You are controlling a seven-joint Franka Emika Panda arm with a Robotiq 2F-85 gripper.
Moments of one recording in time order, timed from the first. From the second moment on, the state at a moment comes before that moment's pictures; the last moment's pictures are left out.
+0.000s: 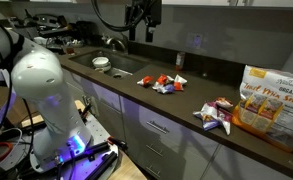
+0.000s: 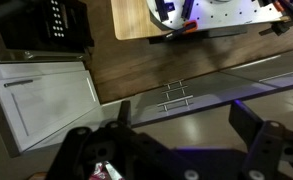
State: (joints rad) arm -0.18 -0.70 -0.16 -2.34 -0.29 1.48 -0.16
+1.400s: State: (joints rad) arm -0.14 -0.48 -0.17 -2.66 -0.19 2.51 -0.11
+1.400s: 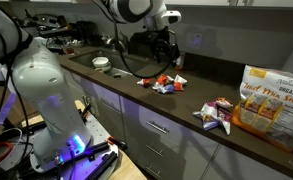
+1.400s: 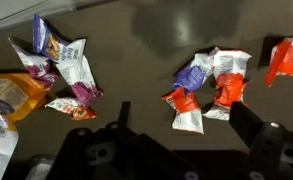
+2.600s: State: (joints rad) arm -0.56 -0.17 0.13 -2.55 -0.87 2.85 0.42
